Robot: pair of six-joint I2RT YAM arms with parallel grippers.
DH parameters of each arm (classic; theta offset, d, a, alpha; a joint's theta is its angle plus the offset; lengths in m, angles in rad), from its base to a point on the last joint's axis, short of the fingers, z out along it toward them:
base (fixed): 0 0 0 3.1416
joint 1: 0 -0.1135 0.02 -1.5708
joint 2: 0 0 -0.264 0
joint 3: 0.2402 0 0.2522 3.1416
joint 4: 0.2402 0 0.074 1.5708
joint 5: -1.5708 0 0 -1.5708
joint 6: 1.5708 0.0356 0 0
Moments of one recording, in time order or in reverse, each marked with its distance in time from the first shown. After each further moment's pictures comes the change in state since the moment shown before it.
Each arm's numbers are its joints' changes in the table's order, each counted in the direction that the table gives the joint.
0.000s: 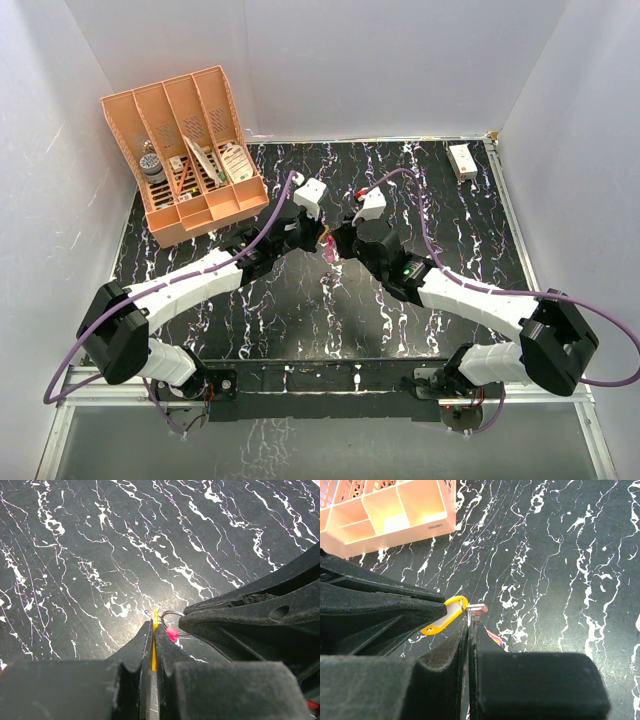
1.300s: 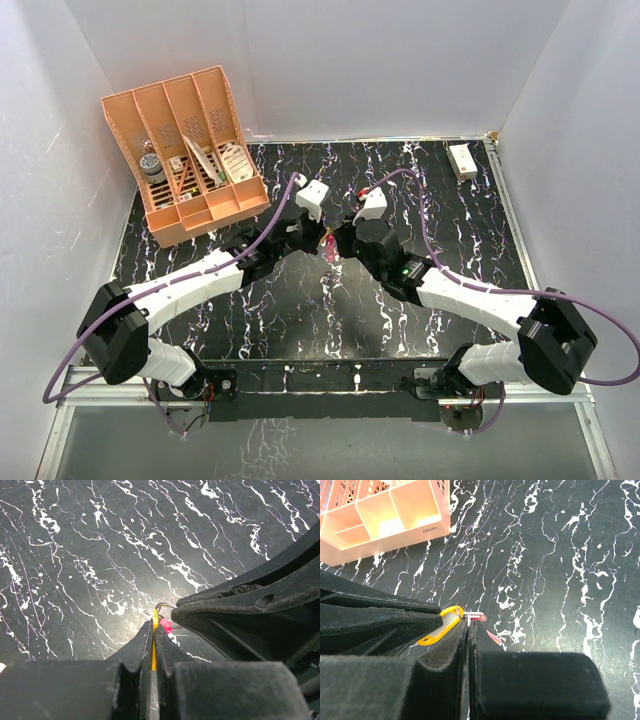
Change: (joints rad) left arm 0.013 0.000 0.004 0.015 0.002 0.000; right arm 0.000 -0.008 0.001 -0.001 -0.027 0.022
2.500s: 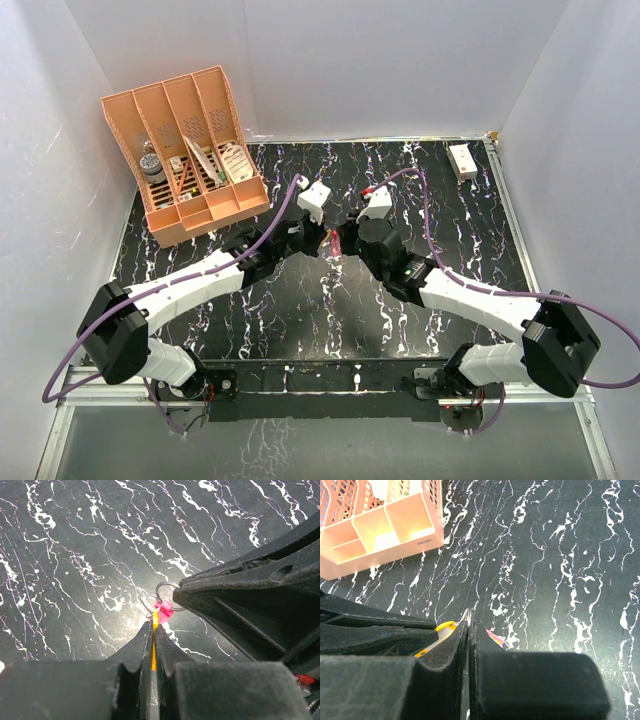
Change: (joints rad) left arm 0.012 0.000 0.002 0.020 0.000 0.003; right arm 0.000 0.020 0.000 -0.002 -0.052 0.004
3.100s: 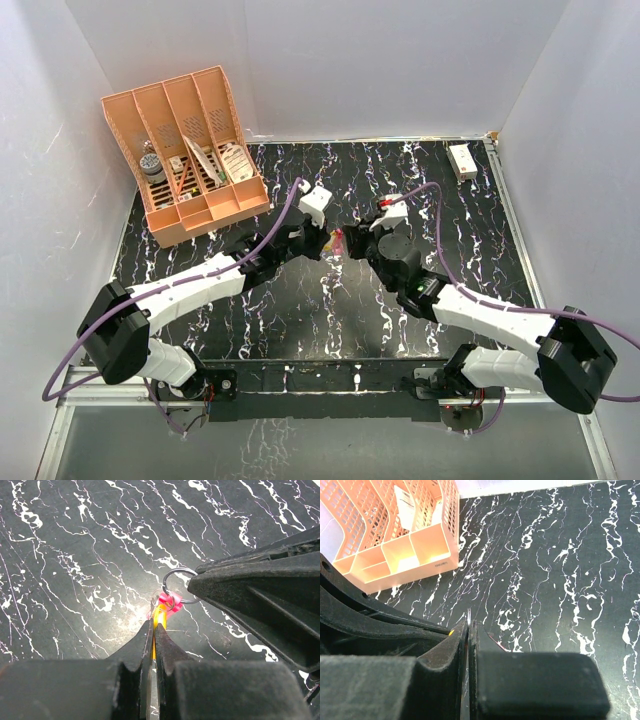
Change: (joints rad) left arm 0.011 0.000 -0.029 -0.043 -0.013 -0.018; right arm -0.002 0.118 -0.145 -0.197 -0.009 -0.031
